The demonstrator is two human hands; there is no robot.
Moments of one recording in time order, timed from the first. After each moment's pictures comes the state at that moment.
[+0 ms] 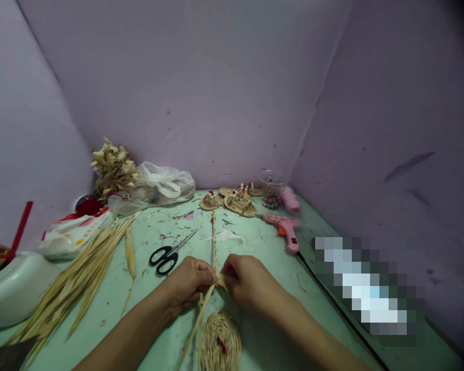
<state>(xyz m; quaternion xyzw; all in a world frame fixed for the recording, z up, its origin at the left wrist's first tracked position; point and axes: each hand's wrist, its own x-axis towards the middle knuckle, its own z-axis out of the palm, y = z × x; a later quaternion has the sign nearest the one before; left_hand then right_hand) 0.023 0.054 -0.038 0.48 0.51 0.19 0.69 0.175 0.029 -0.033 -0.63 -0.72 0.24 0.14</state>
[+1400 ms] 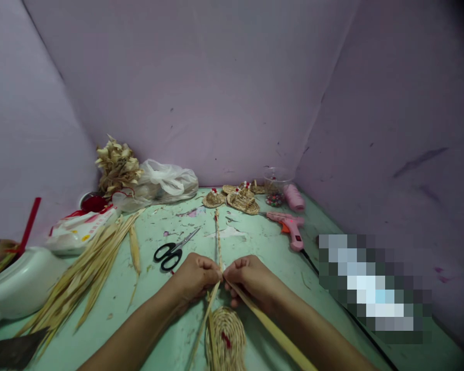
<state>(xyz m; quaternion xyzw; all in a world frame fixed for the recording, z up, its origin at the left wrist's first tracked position) 0.025 0.053 -0.045 0.53 0.51 0.21 0.64 0.158 0.030 -0.037 -0.58 -0.36 0.66 0.31</state>
